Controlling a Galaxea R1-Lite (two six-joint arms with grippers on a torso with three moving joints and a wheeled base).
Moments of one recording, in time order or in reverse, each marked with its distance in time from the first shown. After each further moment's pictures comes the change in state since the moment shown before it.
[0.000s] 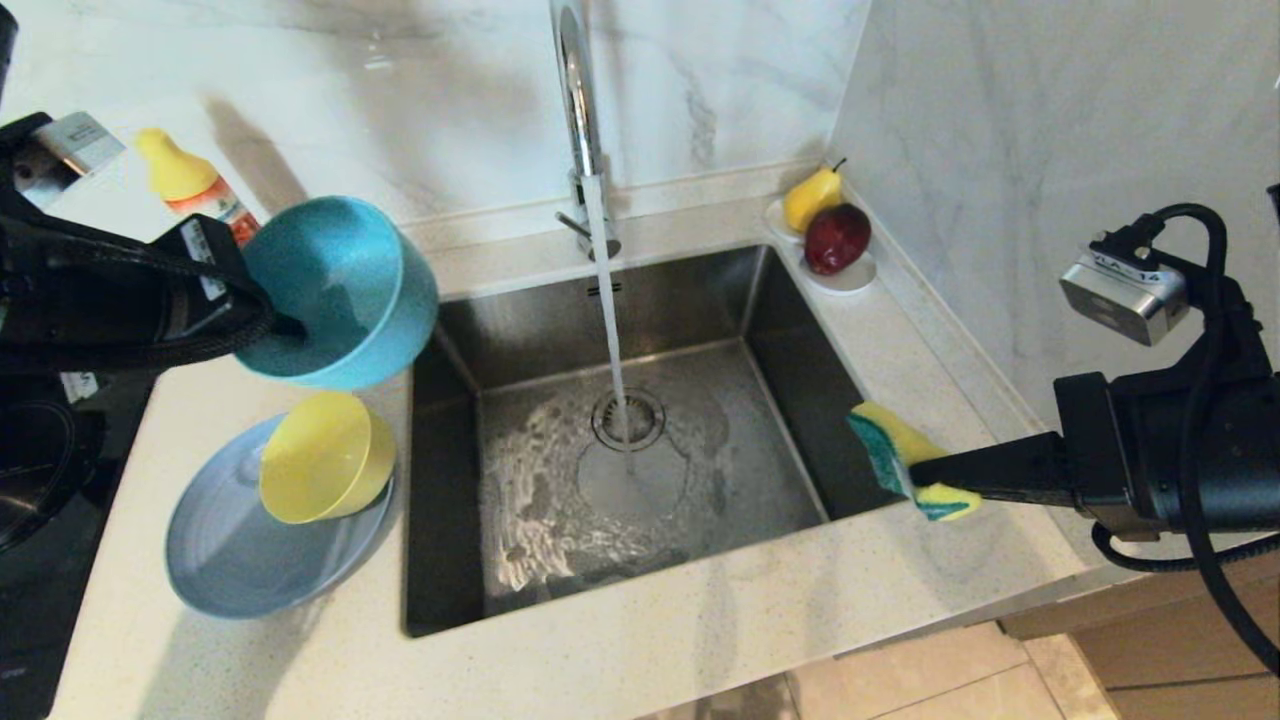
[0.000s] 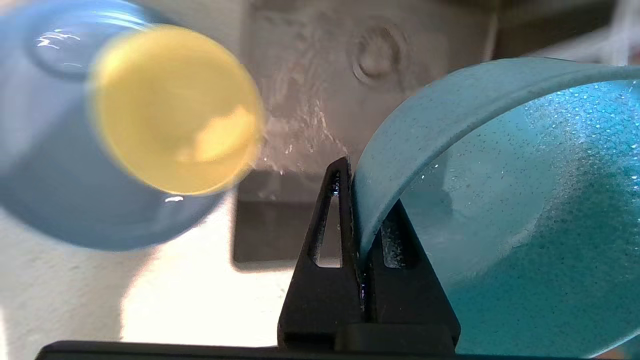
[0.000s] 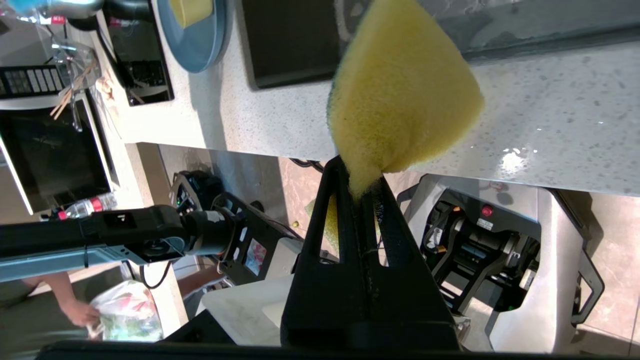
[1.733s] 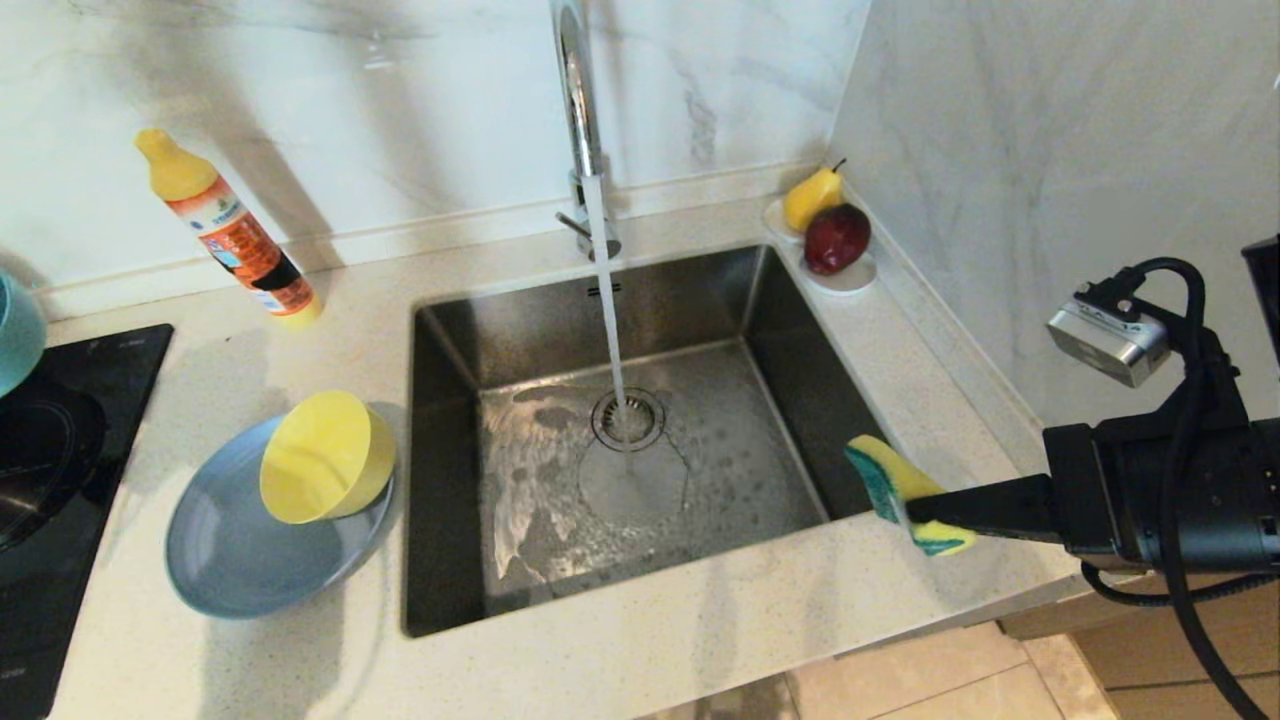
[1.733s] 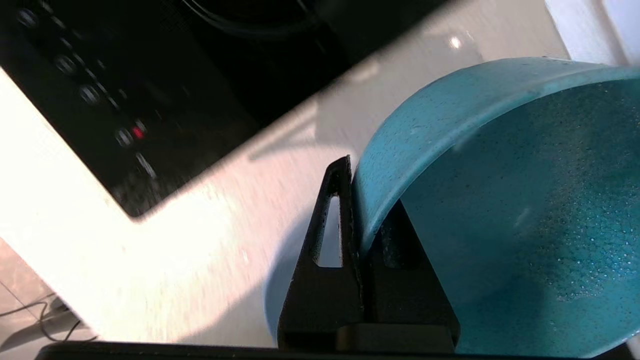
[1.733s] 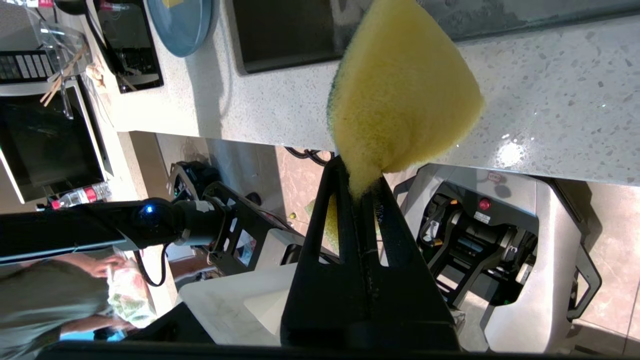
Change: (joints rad) left arm 0.838 0.064 -0.006 0.017 -0.034 -0.158; right arm -0.017 -0.009 0.115 -0.083 0.031 -0.024
